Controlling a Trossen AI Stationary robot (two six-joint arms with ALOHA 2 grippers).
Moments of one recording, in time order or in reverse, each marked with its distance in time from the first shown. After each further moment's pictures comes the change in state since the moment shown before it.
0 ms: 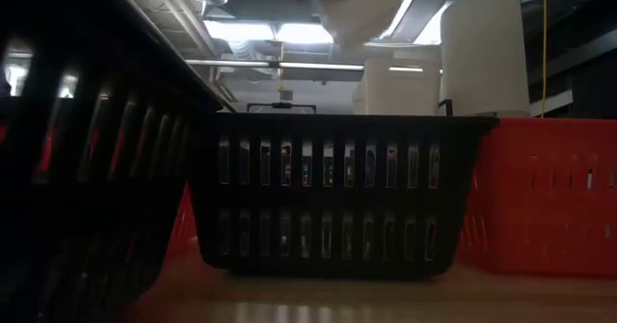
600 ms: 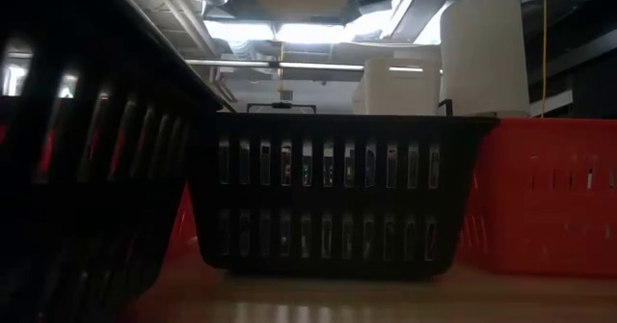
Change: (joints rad) left arm -0.587 -0.235 -0.048 -0.526 -0.638 -0.245; right arm -0.023 0.000 0.000 0.000 -0.009 -0.190
